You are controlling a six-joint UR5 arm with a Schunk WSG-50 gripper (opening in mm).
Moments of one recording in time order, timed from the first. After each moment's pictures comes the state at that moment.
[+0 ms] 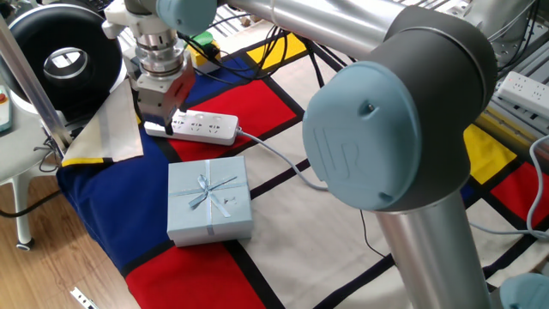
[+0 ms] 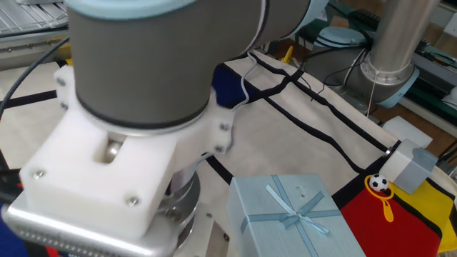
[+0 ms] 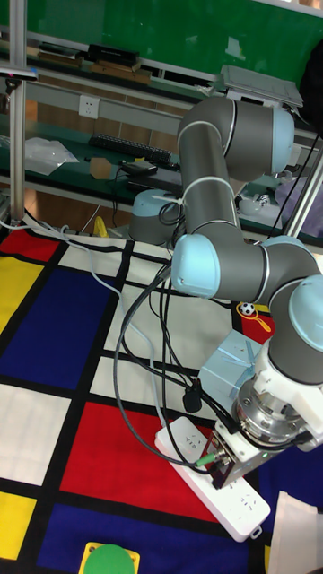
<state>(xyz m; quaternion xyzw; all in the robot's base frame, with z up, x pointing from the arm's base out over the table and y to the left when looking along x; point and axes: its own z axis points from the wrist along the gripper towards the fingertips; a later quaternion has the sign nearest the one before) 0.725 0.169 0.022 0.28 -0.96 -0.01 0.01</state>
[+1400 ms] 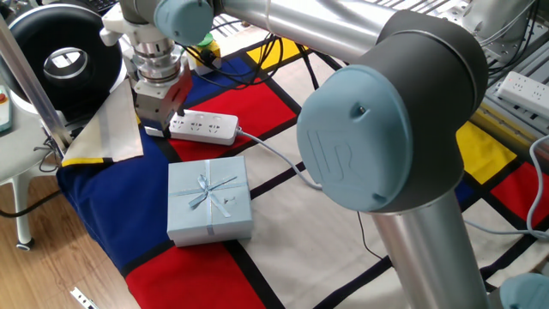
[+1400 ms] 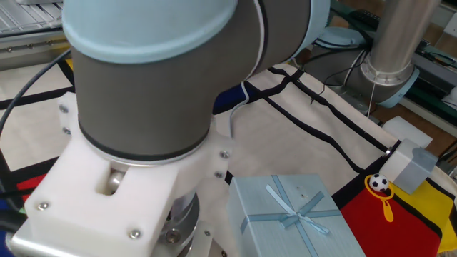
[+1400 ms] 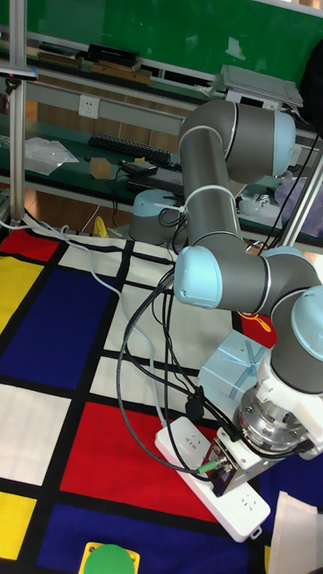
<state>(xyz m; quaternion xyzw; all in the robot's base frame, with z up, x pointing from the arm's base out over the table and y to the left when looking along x) 0.728 0.174 0.011 0.28 -0.96 -0.01 0.01</state>
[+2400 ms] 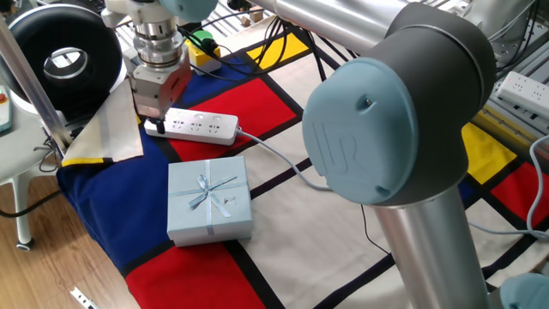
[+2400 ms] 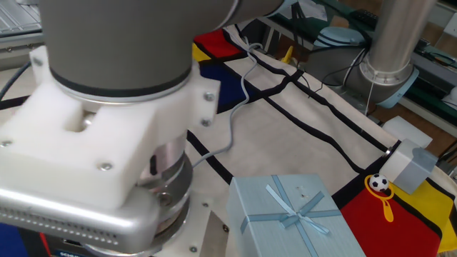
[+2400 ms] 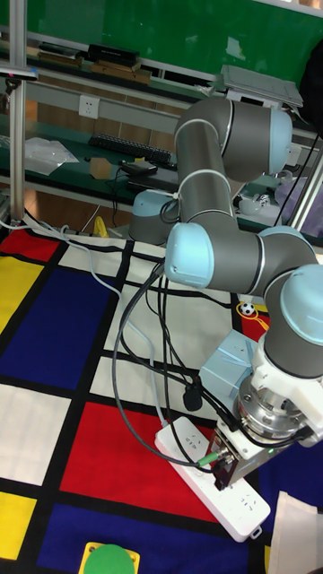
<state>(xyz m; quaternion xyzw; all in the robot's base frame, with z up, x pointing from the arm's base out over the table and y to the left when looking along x) 0.730 0.176 0.039 0.29 -0.96 -0.05 0.01</state>
